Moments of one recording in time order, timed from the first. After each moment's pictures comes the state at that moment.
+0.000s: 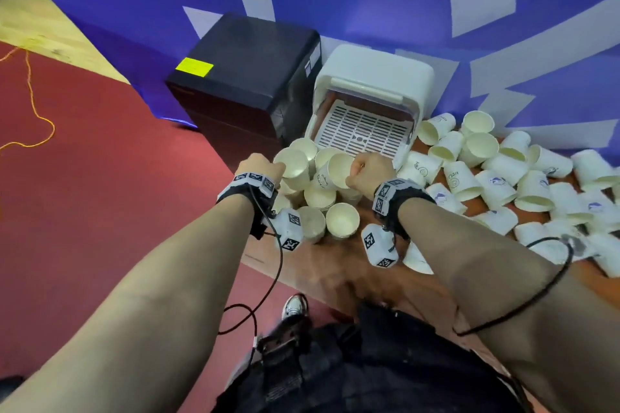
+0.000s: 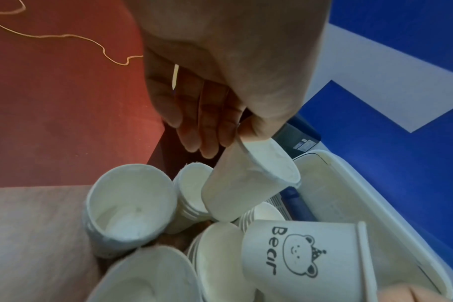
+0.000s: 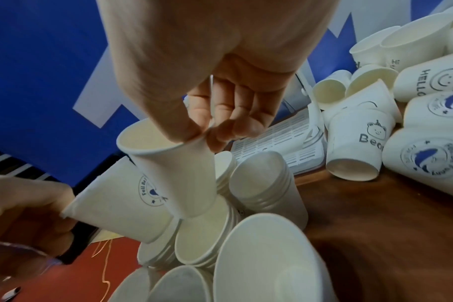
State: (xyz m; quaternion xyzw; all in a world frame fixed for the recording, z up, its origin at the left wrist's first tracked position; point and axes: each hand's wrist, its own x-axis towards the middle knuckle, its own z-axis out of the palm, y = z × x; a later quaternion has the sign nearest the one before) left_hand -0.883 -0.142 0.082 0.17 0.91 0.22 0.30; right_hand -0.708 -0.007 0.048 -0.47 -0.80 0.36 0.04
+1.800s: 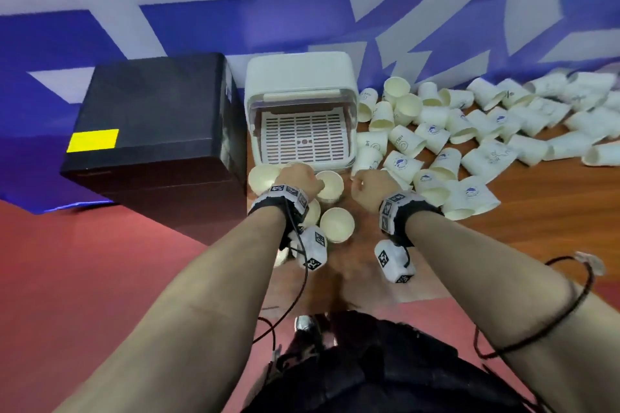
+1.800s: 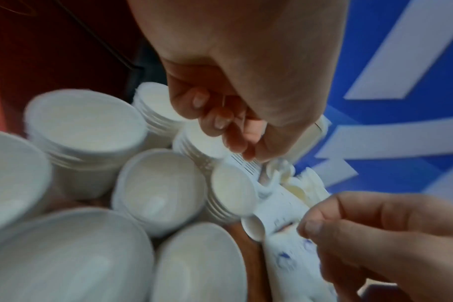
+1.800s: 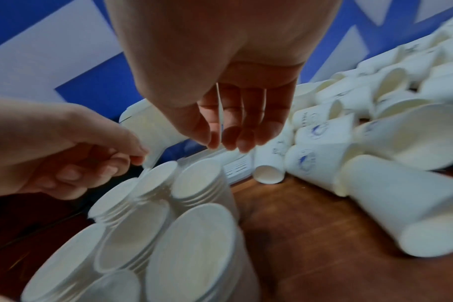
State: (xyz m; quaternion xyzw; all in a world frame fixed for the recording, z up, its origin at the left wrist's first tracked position) left_hand -0.861 -0.050 0.044 0.55 0.76 0.06 0.34; right_hand -0.688 -0.038 0.030 -0.64 -0.73 0.22 -0.05
